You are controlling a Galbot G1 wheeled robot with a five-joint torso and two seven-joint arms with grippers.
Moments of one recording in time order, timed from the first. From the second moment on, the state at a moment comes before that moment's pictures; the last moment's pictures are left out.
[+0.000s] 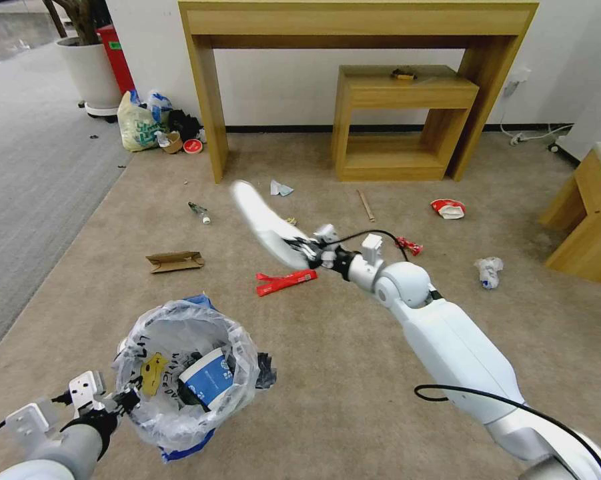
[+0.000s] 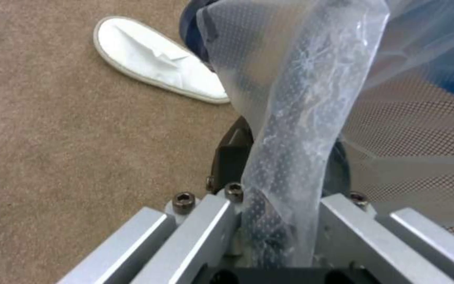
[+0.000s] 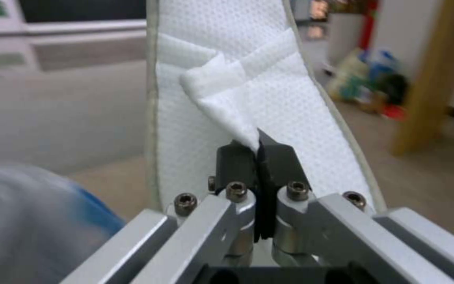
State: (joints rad) left arm 1.74 -1.34 -0.90 -2.35 -1.02 0.74 -0.45; right arm -0.56 1.19 -0.12 1.63 0.58 -0.23 -0.43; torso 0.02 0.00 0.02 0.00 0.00
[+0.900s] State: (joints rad) left arm 1.72 -1.31 -0.84 -2.35 -1.03 0.74 -0.49; right arm -0.57 1.32 -0.53 1.75 0.65 -0.26 -0.23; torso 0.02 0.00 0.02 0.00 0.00
